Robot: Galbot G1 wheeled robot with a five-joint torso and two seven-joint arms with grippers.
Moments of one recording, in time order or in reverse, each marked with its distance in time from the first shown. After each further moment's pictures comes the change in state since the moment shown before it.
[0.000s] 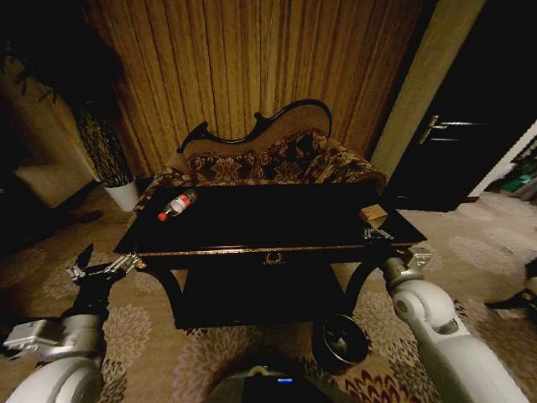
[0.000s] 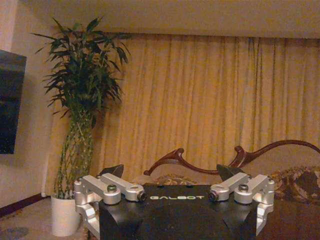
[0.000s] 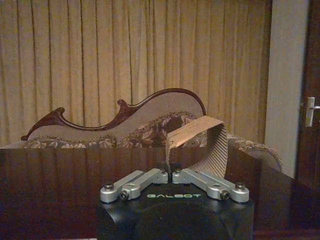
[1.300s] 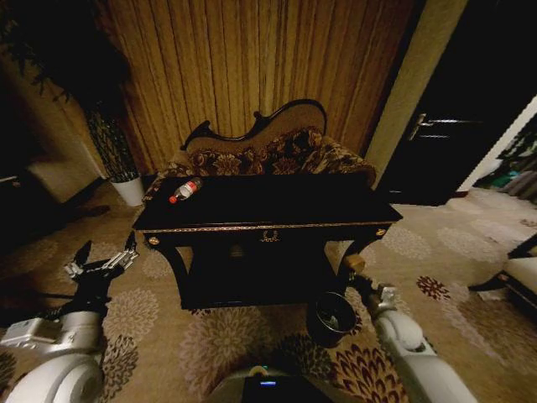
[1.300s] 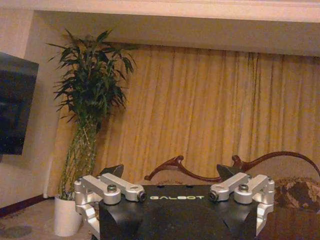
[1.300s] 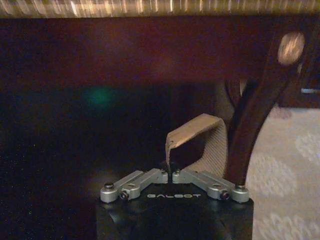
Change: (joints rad) left arm -0.031 -0.012 0.000 0.000 -0.023 -0.002 -0.002; right arm 0.021 0.140 -0.146 -0.531 -0.183 0.107 -0.187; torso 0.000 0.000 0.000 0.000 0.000
